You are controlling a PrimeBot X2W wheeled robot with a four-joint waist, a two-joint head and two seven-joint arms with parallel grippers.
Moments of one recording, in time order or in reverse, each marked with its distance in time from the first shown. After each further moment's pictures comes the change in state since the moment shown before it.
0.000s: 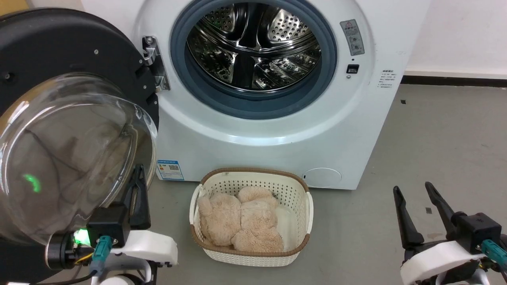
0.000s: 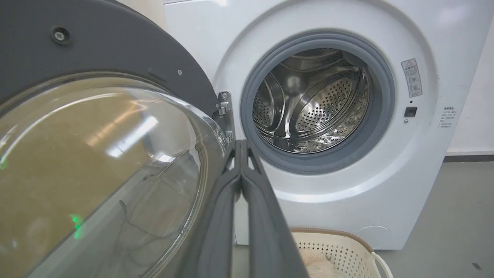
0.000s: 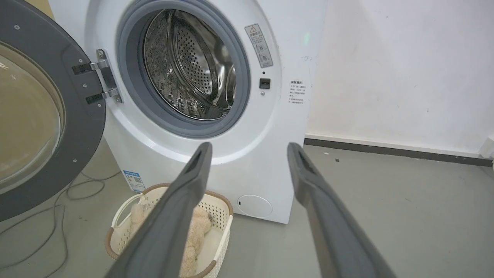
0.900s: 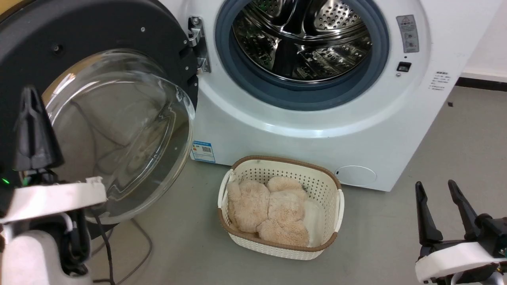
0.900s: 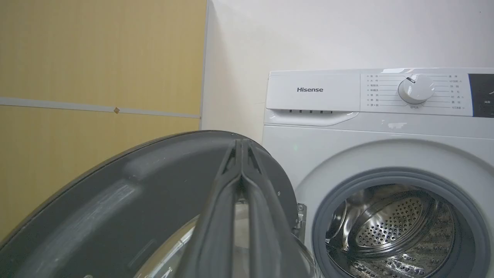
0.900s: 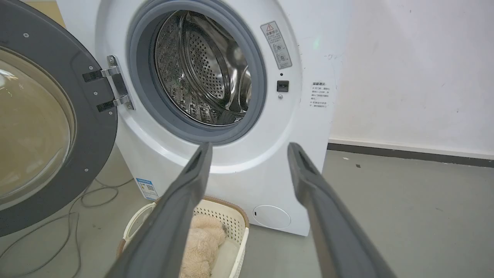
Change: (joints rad) left arm -0.200 0.012 0.241 -0.138 -0.123 -0.114 -0.055; right arm 0.000 0.000 -0.061 0.009 0.032 0.000 -0.053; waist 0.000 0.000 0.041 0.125
